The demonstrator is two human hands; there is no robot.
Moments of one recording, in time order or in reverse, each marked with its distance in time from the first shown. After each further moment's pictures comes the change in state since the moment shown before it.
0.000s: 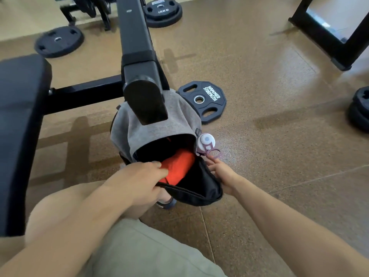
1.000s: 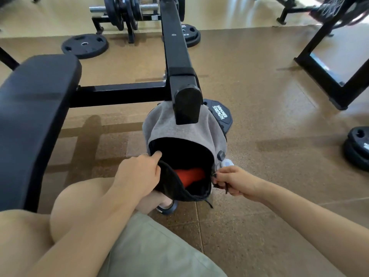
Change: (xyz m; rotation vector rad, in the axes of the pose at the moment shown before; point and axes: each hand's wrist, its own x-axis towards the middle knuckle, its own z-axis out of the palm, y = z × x) left_hand -0.032 -0.012 0.021 -0.016 0.485 -0.431; right_hand -0.108 -0.063 0.030 -0.797 -0.176 -0.074
